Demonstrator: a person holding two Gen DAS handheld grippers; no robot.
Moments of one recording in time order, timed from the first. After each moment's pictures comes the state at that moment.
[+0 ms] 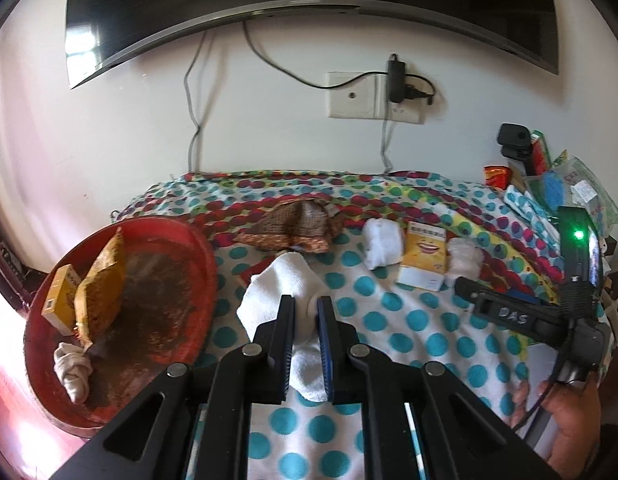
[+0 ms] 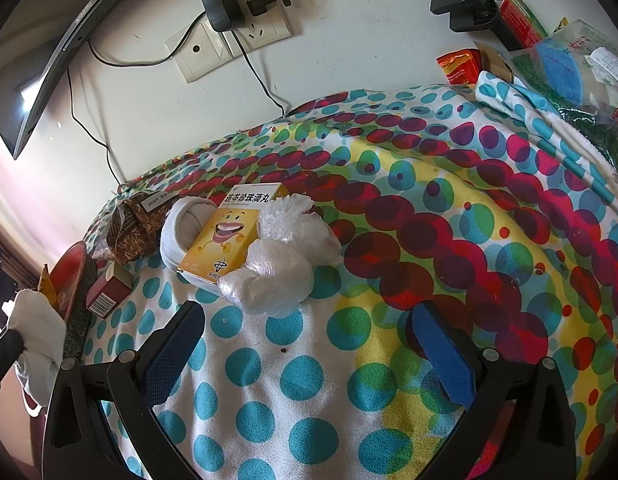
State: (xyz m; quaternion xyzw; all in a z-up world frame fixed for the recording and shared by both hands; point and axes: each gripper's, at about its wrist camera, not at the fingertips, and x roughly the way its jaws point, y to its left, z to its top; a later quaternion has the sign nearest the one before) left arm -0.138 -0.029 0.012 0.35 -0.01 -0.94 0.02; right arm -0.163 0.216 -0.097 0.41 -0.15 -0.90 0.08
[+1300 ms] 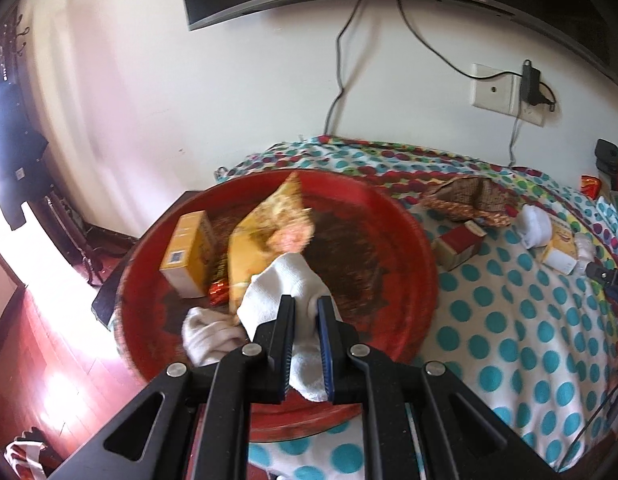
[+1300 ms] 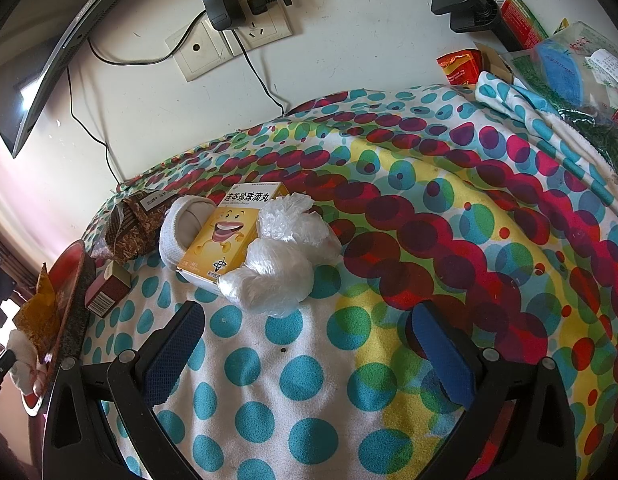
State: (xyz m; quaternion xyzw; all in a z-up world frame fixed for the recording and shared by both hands) left arm -0.104 -0.178 0.001 0.37 0.00 -0.91 0.15; right arm -0.164 0.216 -0.095 0.41 -0.15 -0.90 0.08
